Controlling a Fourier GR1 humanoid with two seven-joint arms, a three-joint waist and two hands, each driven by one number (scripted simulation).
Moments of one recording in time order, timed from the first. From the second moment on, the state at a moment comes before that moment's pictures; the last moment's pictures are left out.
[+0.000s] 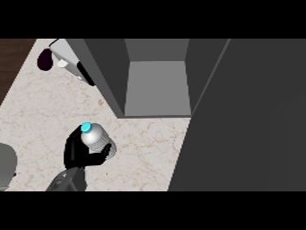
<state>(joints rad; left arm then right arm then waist) -0.32 0.06 0.13 -0.50 0.34 -0.12 -0.91 0.07 -0.32 0.73 -2.45 0.13 -0.44 0.32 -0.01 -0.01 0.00</state>
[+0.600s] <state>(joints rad) -0.12 0.03 -0.02 -0.99 0.34 -0.13 -0.63 0.08 -0.33 0.76 -2.47 0.14 -0.46 0.33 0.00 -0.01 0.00</state>
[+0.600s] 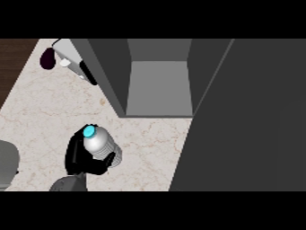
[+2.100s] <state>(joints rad) -0.44 0.00 -0.29 -1.34 0.33 0.41 -0.22 0.13 -0.35 0.75 -2.47 0.13 -0.46 0.25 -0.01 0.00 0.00</state>
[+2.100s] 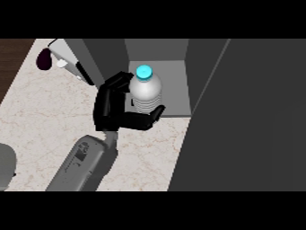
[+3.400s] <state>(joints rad) -1.00 0.00 -0.14 -0.54 0.27 0.57 -0.34 0.16 -0.38 0.77 -2.47 0.11 -0.48 0.19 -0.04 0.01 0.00</state>
